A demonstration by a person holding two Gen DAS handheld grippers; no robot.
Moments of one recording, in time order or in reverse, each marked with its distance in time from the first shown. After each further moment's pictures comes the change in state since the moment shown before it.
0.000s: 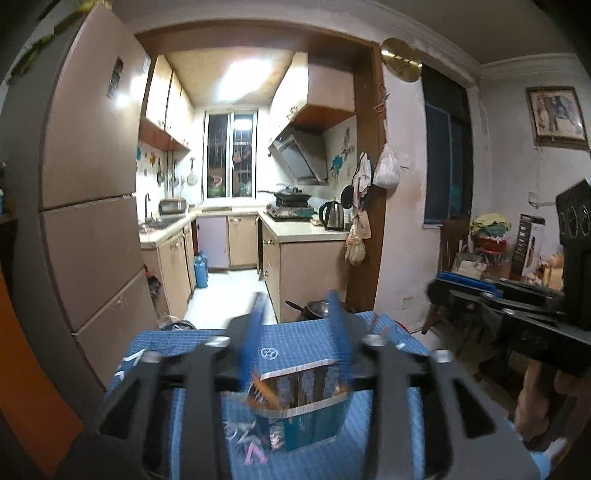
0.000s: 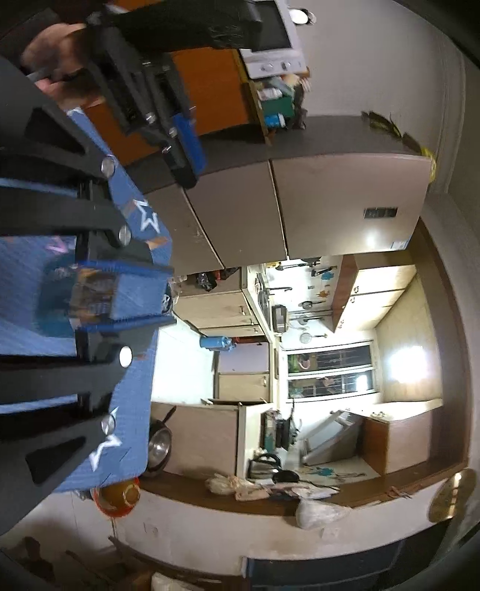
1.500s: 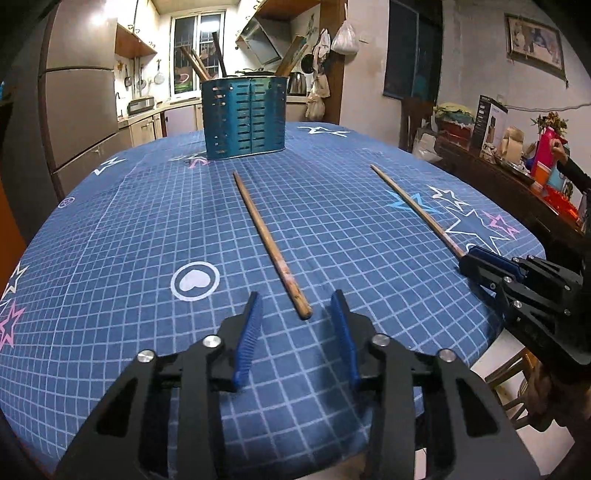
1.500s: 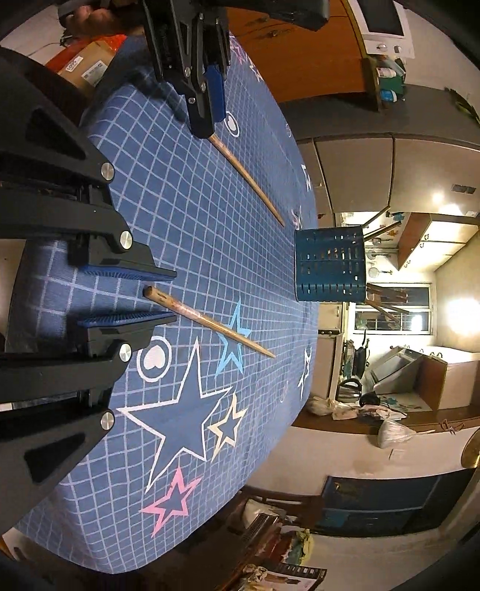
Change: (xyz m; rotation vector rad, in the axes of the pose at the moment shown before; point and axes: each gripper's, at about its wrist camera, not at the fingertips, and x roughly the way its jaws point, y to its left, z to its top) left arm -0.115 -0.043 -0.299 0.017 0.436 -0.137; right arm -0.141 0.097 -0.336 0.032 0.236 -0.314
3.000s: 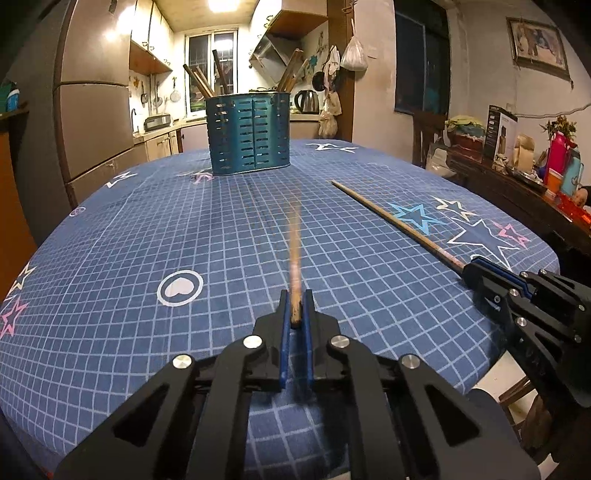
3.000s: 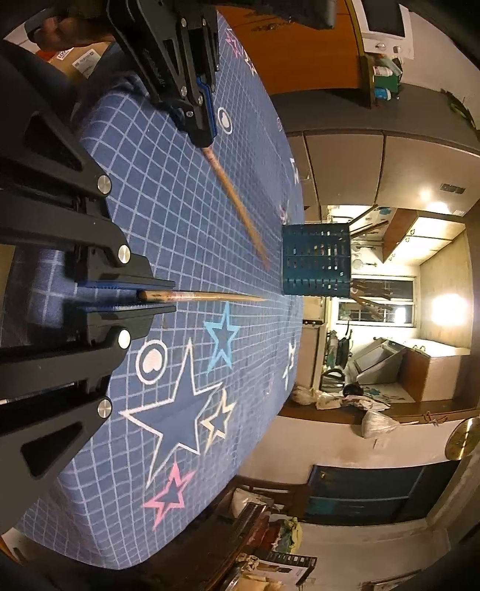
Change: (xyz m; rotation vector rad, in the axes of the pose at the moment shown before) left arm 0.002 -0.021 -0.006 -0.011 -0.086 0.077; right arm -0.009 0.008 -0.004 -0.013 -0.082 -0.050
